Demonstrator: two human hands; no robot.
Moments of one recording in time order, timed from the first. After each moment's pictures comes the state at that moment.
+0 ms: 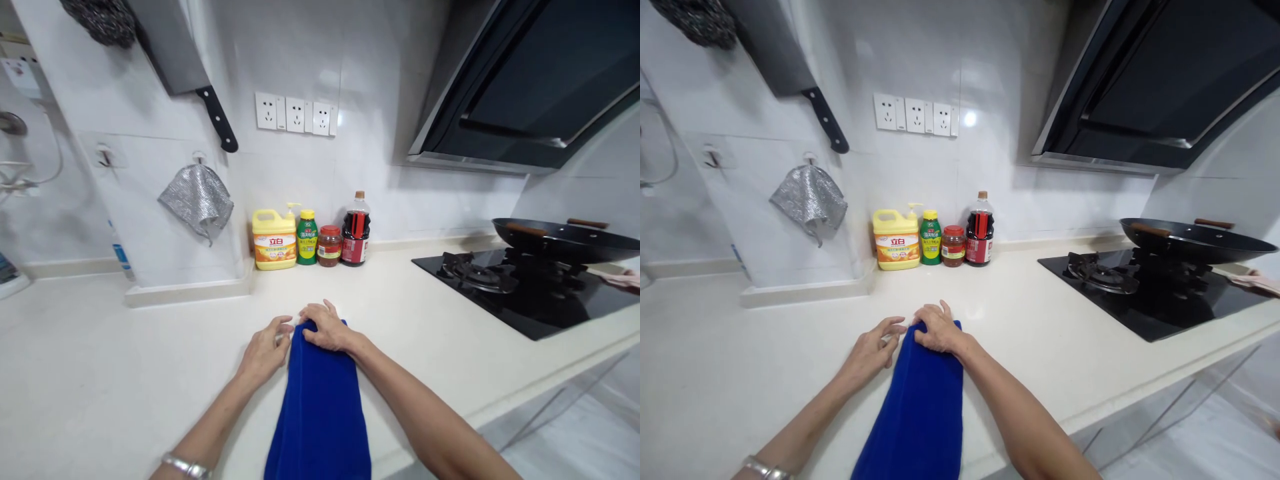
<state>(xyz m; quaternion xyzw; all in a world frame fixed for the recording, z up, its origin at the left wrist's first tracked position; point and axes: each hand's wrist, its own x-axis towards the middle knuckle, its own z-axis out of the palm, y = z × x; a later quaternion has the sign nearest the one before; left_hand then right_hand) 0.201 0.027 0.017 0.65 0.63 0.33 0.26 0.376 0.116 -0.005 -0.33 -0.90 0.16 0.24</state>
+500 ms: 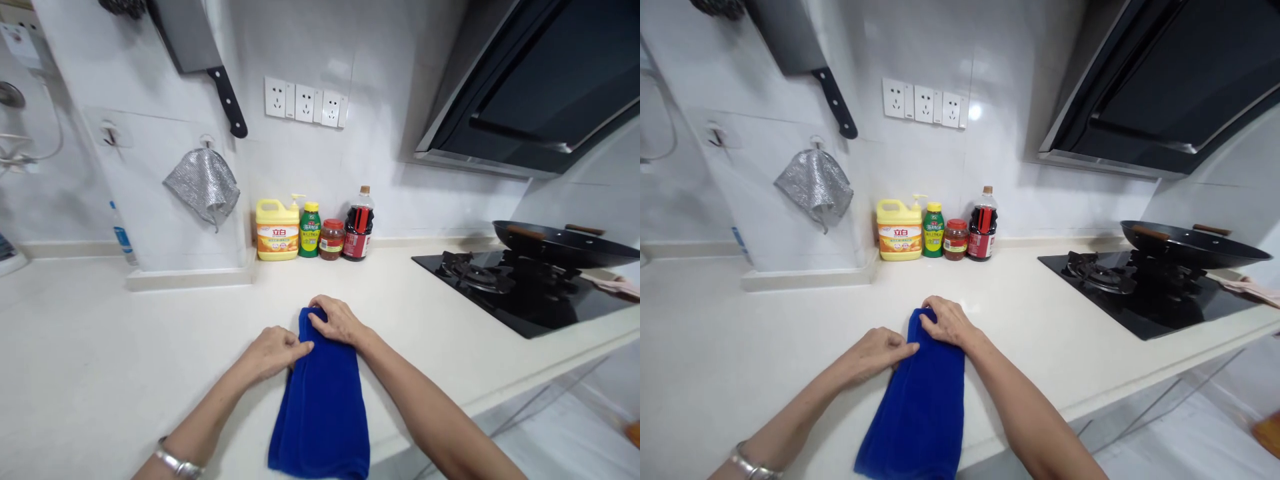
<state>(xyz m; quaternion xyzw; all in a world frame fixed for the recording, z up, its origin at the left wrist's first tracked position) 0.211 0.001 0.045 0.70 0.62 0.19 0.31 0.394 0.104 0.007 -0.32 -0.89 0.10 0.31</state>
